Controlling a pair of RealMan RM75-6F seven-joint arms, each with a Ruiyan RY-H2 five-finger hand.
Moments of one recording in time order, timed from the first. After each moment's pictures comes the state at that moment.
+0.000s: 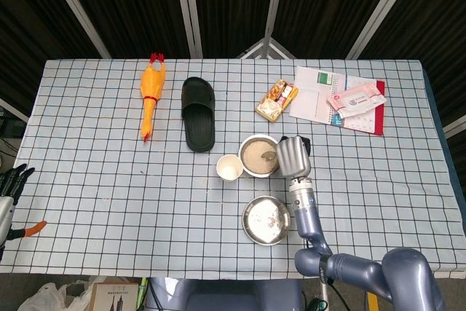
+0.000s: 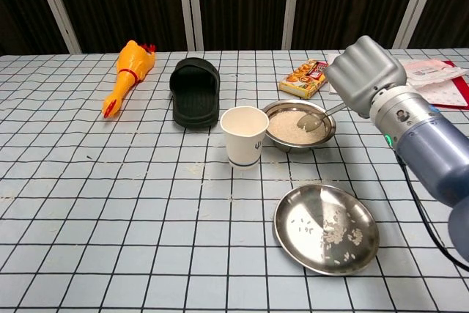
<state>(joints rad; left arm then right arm) -0.08 -1.02 -0.02 -1.69 1.44 1.40 0.00 0.80 -1.90 0.22 -1.13 -1.00 1.31 -1.35</state>
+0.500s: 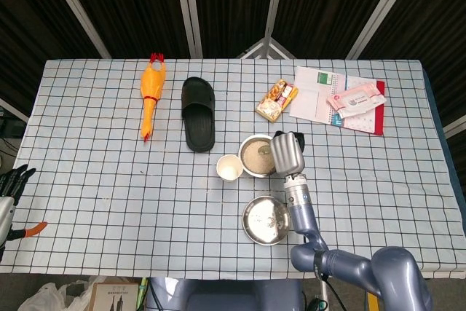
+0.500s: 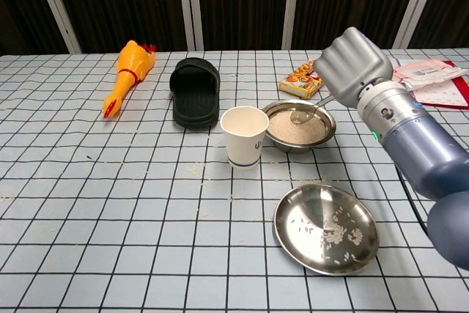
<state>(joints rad) -0.09 -1.01 -0.02 -1.70 1.44 1.39 -0.02 0.83 -1.95 0.22 -1.01 -1.05 1.31 -1.34</state>
